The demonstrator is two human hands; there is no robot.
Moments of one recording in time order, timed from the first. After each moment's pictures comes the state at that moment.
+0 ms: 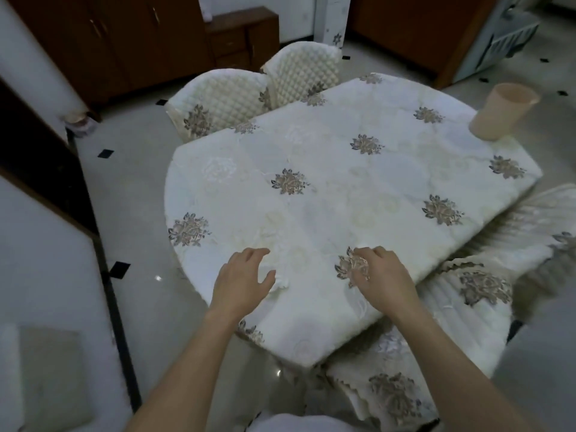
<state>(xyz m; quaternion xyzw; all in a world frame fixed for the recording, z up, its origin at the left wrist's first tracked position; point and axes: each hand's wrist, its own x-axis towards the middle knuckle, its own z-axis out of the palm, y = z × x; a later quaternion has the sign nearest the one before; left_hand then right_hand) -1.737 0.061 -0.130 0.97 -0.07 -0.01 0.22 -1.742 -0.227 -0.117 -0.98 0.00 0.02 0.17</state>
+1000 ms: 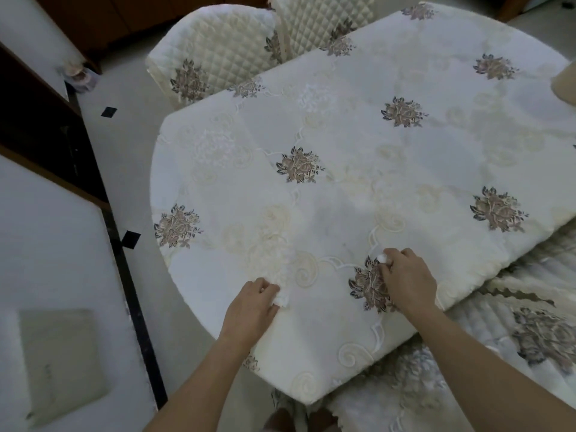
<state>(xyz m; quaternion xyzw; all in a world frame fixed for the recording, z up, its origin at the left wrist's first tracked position) -1.703 0.044 -0.235 0.97 -0.08 -0.12 0.19 -1.639 -0.273 -0.233 -0.98 0.10 0.08 0.12</state>
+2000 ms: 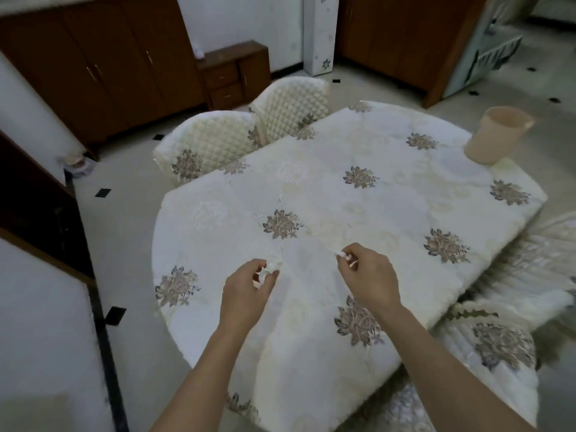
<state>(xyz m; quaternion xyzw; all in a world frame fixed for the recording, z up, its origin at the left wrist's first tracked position) -1.639 0.020 -0.096 0.89 0.02 0.05 0.44 -1.629 -0.217 -0.087 -0.94 0.06 -0.08 0.32</state>
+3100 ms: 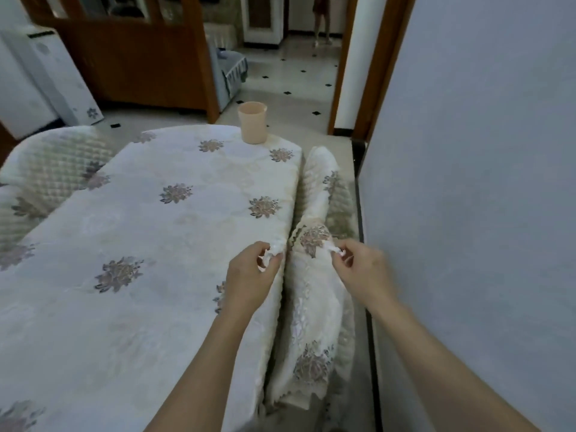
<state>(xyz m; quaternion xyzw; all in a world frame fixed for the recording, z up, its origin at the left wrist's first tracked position) -1.731 -0.166 -0.061 0.80 -0.36 -0.08 0.48 -1.895 -0.315 -0.041 -0.86 0.38 -0.24 0.23</state>
